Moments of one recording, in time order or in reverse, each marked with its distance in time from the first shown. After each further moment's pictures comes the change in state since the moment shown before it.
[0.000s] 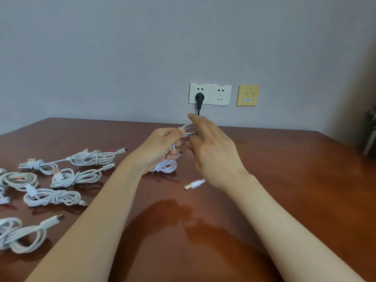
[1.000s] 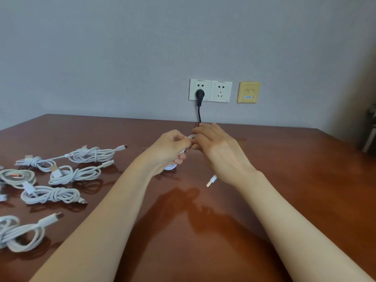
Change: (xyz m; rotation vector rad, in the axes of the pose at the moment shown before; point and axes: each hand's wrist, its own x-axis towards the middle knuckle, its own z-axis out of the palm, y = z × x) left_hand 0.004 -0.010 0.012 0.074 0.088 -0.165; right_hand -0.011 0.025 0.020 0.110 0.028 -0.128
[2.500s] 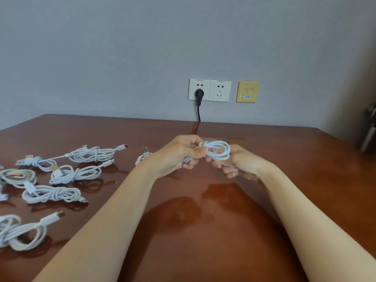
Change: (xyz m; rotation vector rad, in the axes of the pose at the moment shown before) left_hand -0.015 0.004 0.006 -0.058 -0.419 0.162; right_hand -0.023 0.032 -0.018 1.339 -0.675 0.930
